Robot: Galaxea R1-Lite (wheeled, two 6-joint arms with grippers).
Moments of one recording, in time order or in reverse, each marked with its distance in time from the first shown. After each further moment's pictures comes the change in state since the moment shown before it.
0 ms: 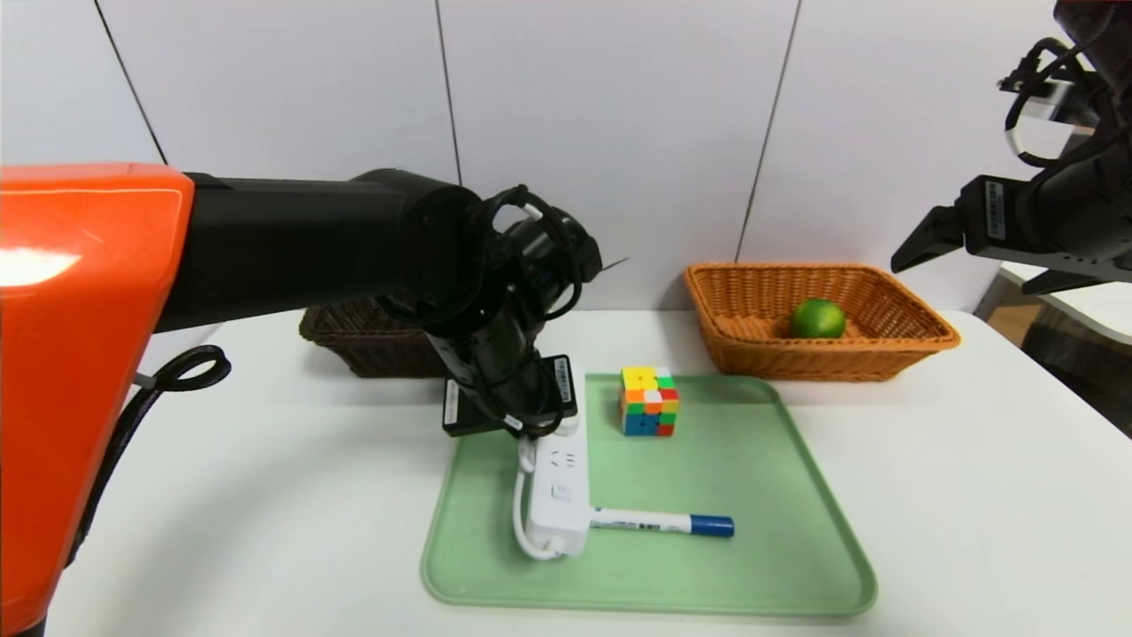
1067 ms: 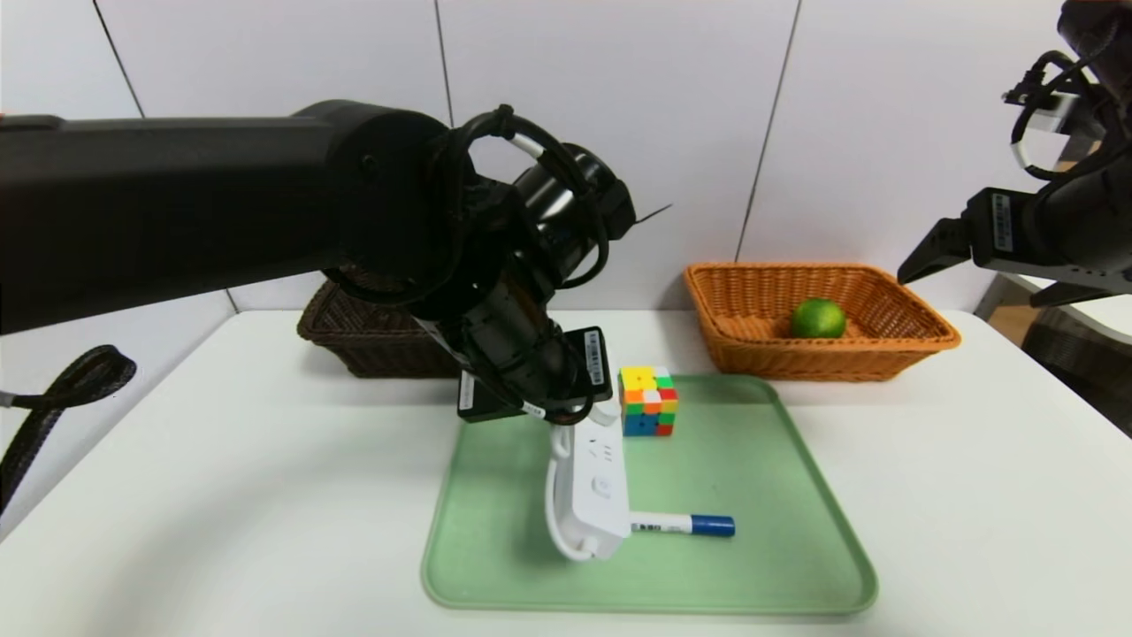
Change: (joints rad) left arm -0.106 -0.105 -0.027 -0.003 0.002 -0.004; right arm -0.006 -0.021 0.044 0.000 0.000 0.006
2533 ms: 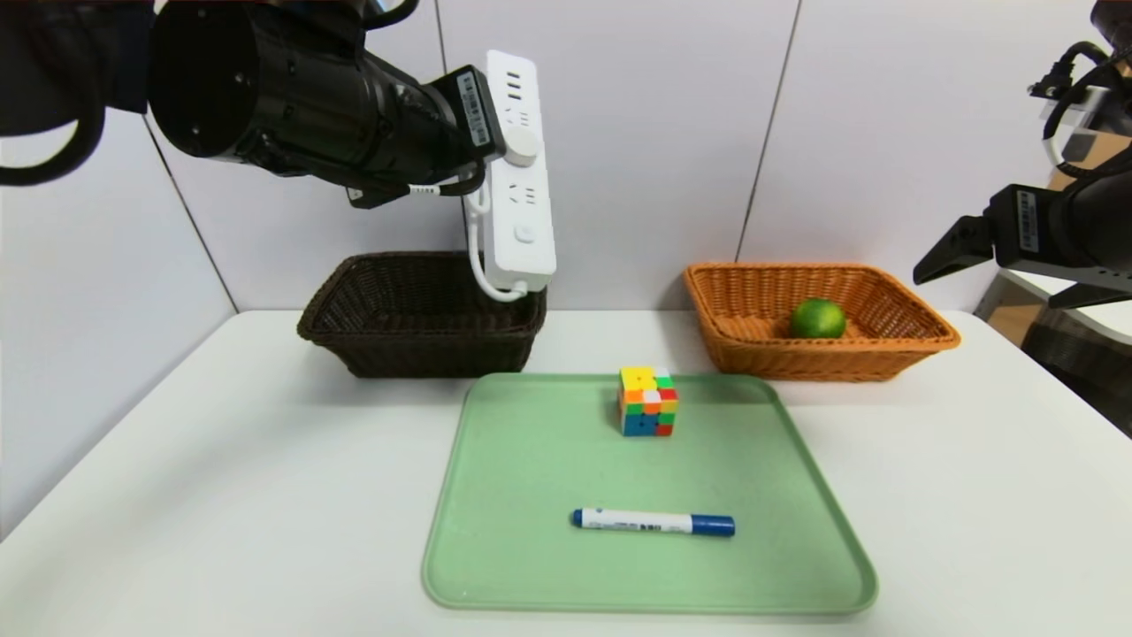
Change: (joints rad) left arm 0.165 -0.256 0.090 -0.535 0.220 0.245; right arm -0.001 -0.039 0.029 -0.005 0.001 0.004
